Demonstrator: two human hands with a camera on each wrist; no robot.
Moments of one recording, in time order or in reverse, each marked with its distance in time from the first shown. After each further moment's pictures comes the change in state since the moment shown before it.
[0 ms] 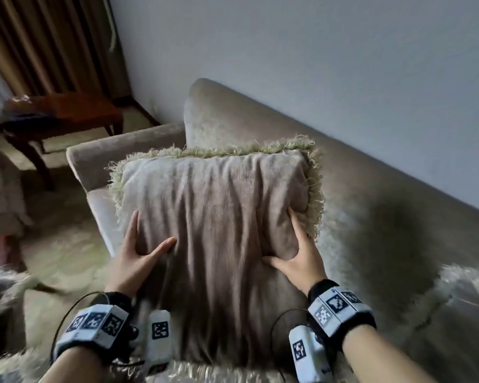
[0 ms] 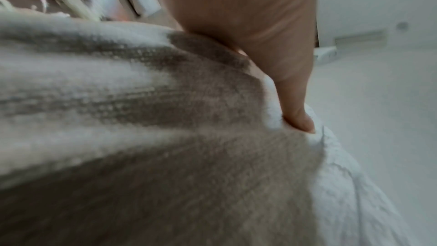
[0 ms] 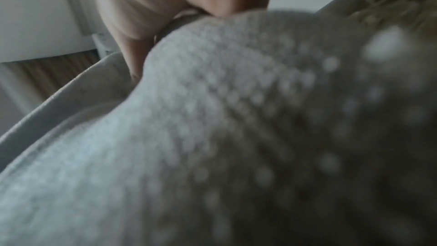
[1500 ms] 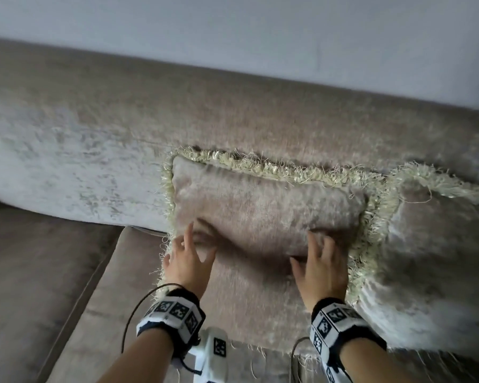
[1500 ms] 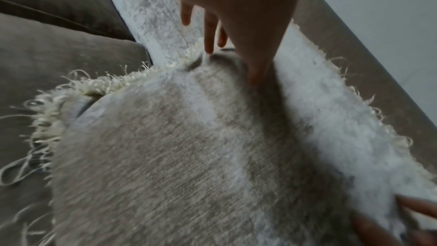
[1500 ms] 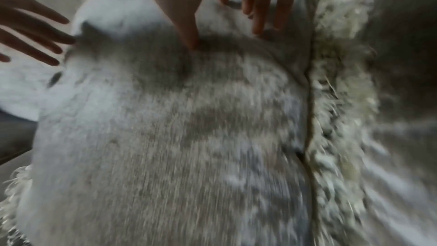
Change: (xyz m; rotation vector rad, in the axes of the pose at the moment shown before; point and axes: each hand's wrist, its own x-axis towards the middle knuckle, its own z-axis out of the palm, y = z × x) left_hand 0.106 -0.018 0.332 0.565 -0.635 0.500; right_hand 0.004 0.177 0.003 -0.869 0.478 0.779
